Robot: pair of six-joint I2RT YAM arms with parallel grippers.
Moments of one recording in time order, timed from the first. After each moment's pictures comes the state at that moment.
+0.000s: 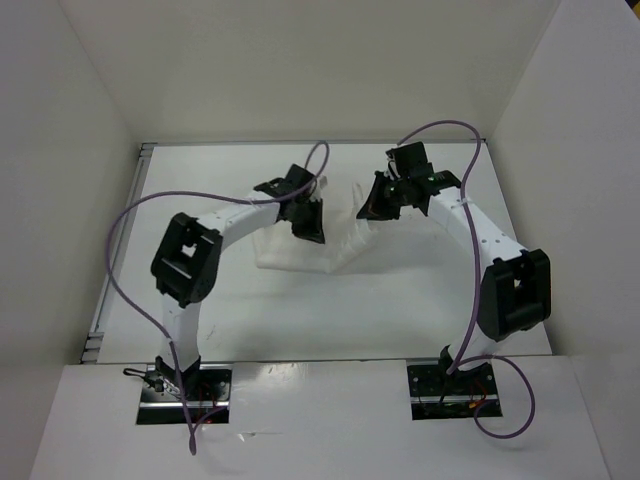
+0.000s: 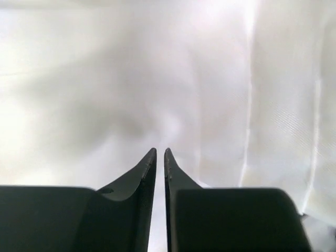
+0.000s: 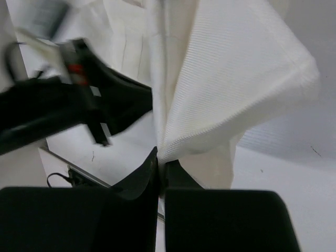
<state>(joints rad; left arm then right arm) -0.56 2.05 1.55 -0.52 0.31 -0.45 0.32 1.60 1.36 -0.64 -0.33 0.59</state>
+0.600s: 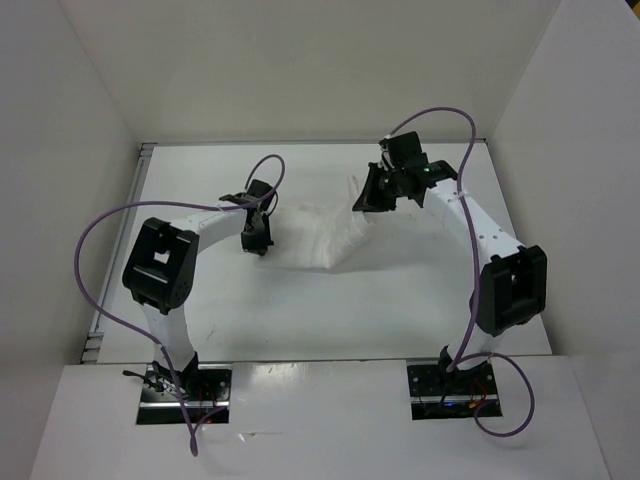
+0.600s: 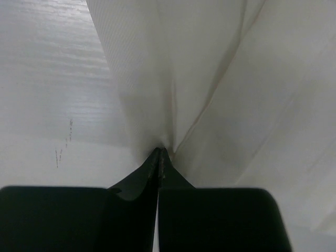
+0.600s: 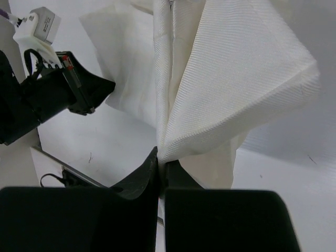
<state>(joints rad) -0.37 1.88 1.24 -0.60 -0.12 -0.51 0.34 1.63 1.47 -0.70 -0.30 0.55</state>
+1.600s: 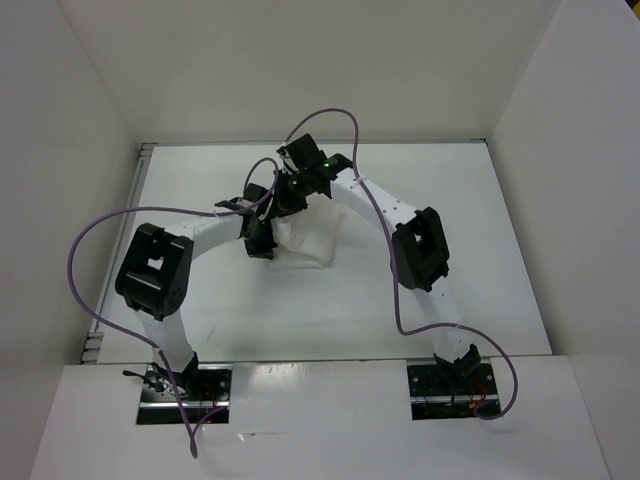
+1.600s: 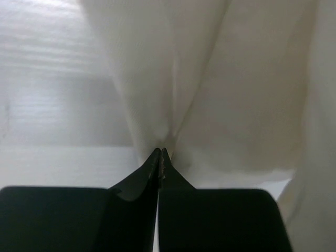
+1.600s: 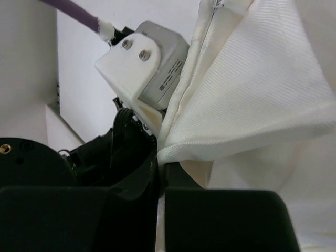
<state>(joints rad) -0.38 1.84 1.17 -0.49 0.03 -0.61 0.67 2.24 2.09 -0.70 -0.39 0.57</state>
